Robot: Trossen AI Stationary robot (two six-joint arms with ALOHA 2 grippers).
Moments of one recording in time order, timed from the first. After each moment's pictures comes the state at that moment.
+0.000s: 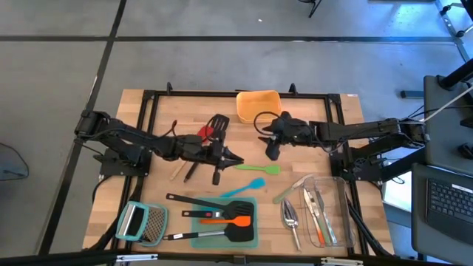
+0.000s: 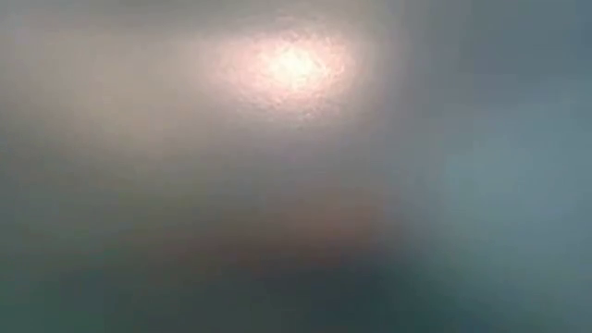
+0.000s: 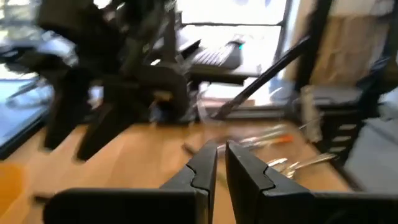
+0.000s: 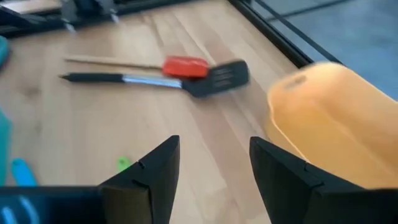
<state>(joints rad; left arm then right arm) -0.11 1.43 0.77 0.55 -0.06 -0.04 -0.04 1.27 0.82 -0.16 0.28 0.21</state>
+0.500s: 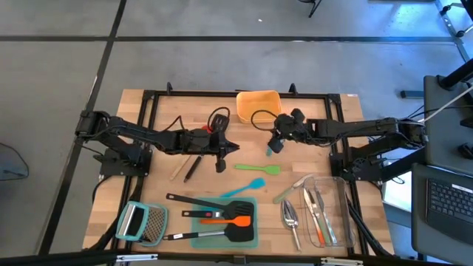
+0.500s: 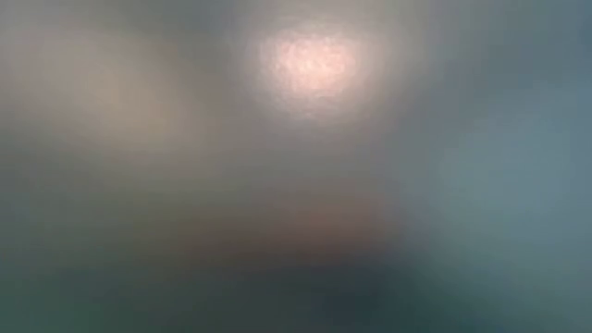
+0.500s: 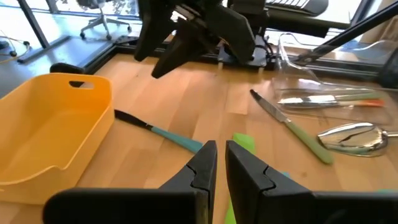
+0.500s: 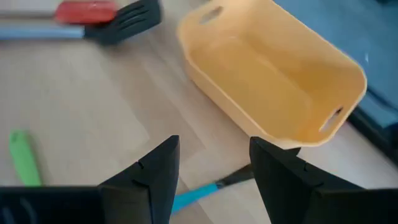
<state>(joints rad) -0.02 1.43 0.77 0.32 -0.19 -0.12 -0.11 1.29 0.82 -0.39 0.45 0.33</state>
